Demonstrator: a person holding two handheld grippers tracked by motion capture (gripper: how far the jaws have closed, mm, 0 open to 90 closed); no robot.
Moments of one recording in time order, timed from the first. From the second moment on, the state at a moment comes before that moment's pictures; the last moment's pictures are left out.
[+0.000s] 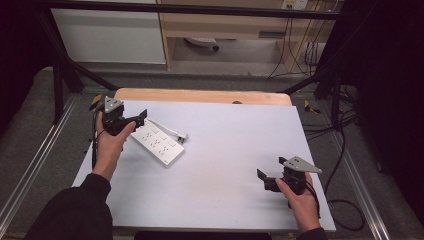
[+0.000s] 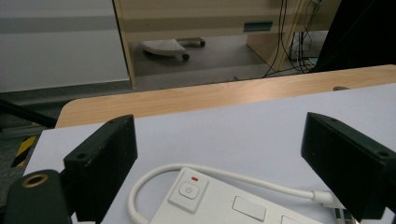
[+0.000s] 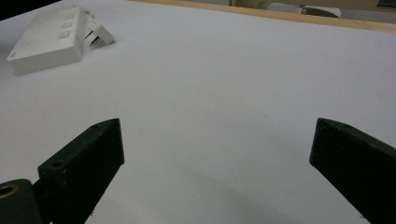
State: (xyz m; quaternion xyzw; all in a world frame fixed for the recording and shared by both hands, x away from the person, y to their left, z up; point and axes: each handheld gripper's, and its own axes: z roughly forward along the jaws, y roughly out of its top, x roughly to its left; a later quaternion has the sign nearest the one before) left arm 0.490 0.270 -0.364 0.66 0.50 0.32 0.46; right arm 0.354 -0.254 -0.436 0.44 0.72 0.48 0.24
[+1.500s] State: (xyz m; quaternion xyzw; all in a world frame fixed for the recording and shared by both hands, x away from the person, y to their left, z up) left arm 0.519 0.266 -0.383 0.67 0.53 0.33 0.41; right arm 0.354 -0.254 -0.435 0.44 0.72 0.48 0.24
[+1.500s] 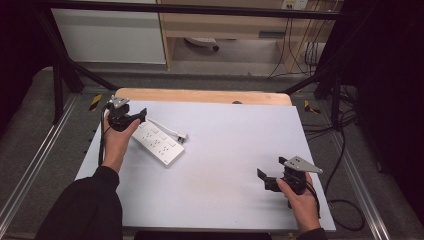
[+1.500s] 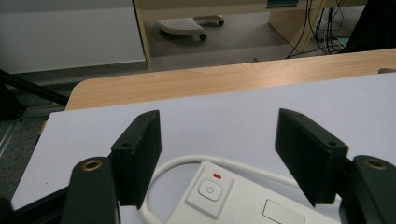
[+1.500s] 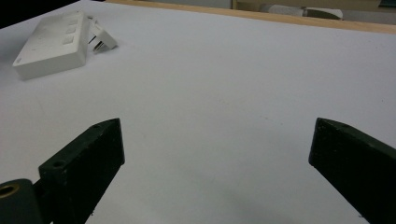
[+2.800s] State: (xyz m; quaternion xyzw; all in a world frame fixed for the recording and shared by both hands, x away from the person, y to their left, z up) left arm 0.530 0.264 -0.396 0.69 0.52 0.30 0.41; right arm 0.355 -0.252 -0.435 0.44 0.72 0.48 0.24
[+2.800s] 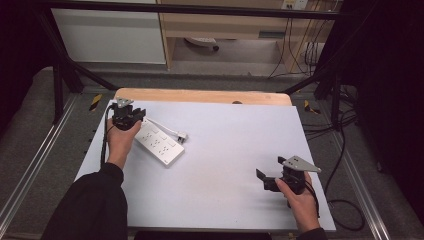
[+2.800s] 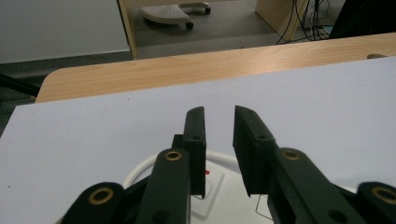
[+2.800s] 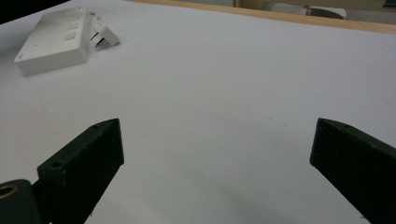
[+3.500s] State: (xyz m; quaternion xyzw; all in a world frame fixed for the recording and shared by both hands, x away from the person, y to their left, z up) left arm 0.529 0.266 -0.398 0.70 0.51 0.29 0.41; right arm 0.355 -0.253 -0.434 0.44 0.72 0.48 0.24
